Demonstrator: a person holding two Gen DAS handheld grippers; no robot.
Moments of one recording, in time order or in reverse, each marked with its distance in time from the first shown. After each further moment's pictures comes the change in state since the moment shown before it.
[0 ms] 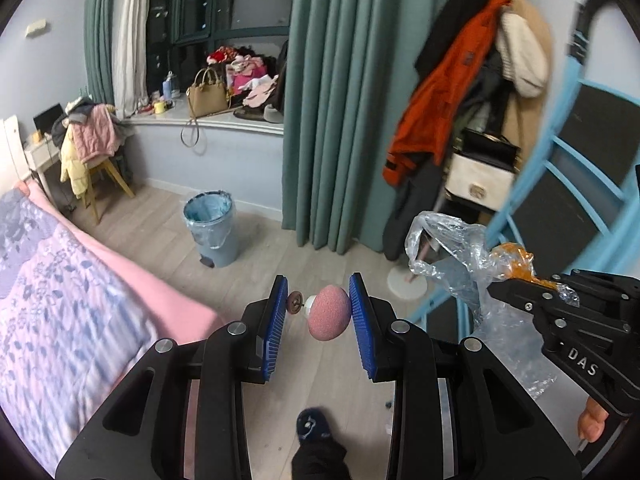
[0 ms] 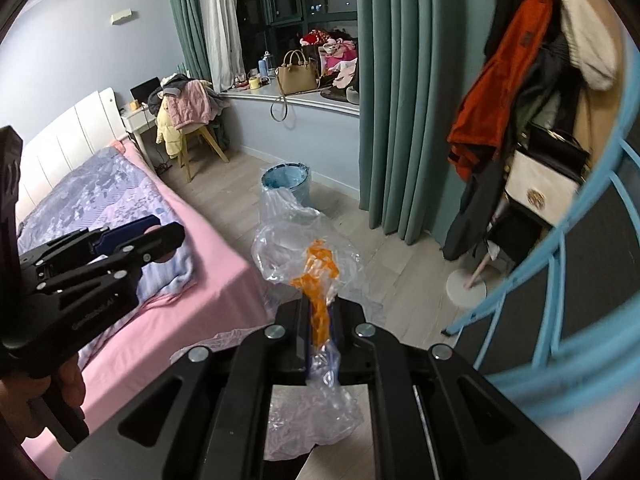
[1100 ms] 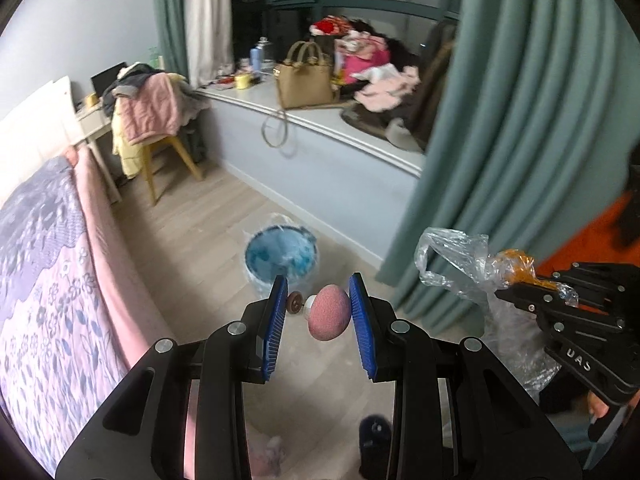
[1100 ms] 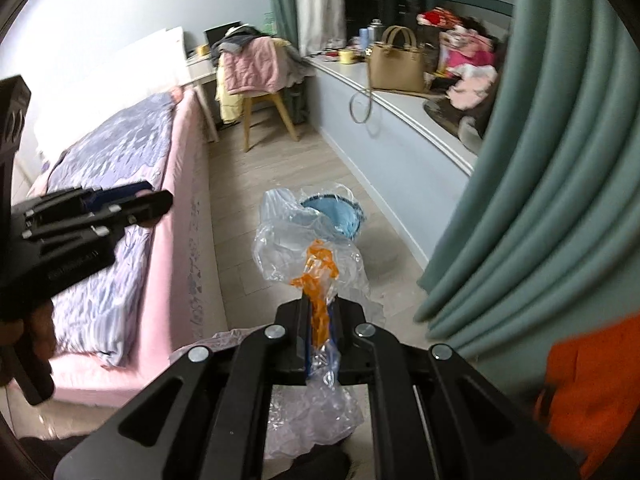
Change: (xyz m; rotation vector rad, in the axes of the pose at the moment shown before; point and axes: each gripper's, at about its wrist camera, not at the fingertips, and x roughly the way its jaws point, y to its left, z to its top) left arm 0.350 0.170 0.306 -0.243 0.091 0.356; right arm 0.387 -0.070 0.363 -0.394 0.135 0.344
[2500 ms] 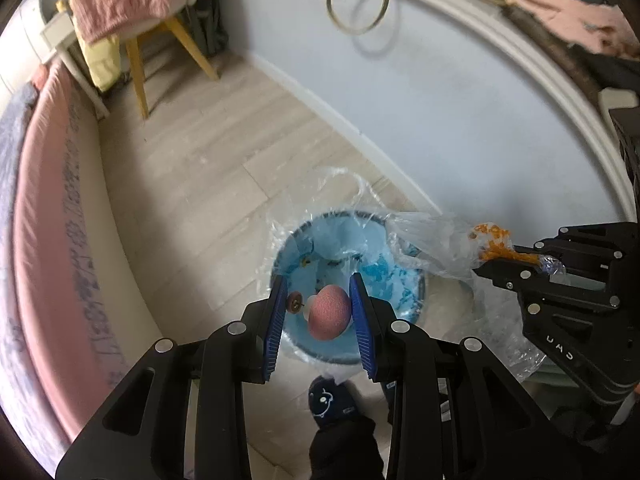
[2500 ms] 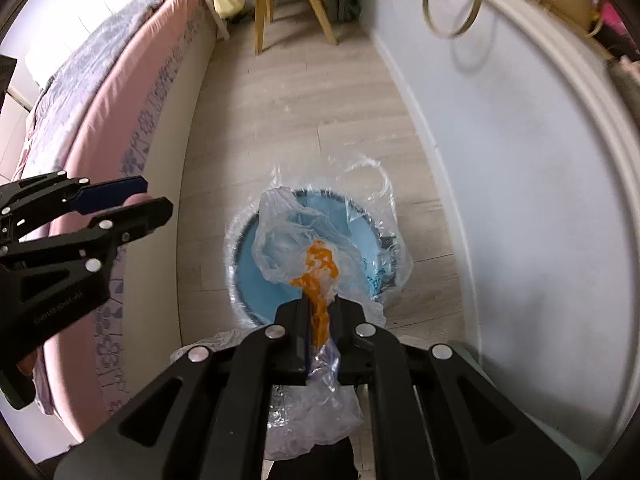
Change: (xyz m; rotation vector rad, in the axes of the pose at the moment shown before) left arm 0.536 0.160 0.111 -0.133 0.425 0.092; right arm 0.526 -0.073 0.190 -0.155 0.435 0.164
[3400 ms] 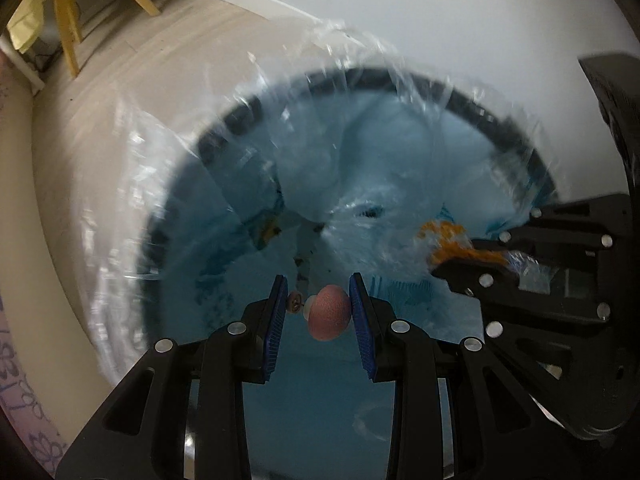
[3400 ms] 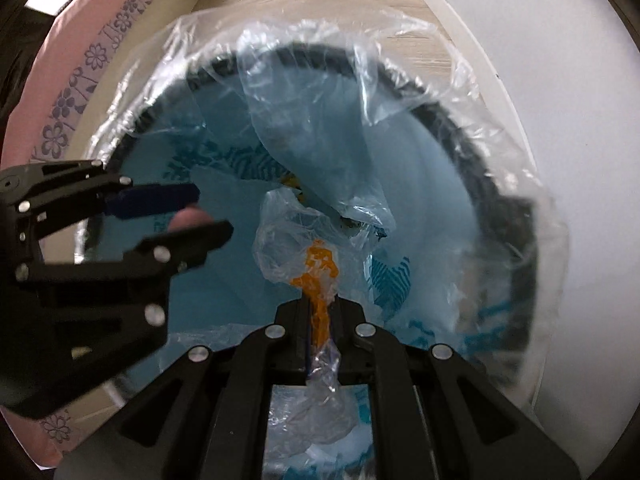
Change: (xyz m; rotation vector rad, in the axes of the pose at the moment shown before) left arm 0.269 -0.003 -0.041 0.085 0.158 -0.098; right arm 0.244 -0.033 -0.013 -0.057 0.132 0.033
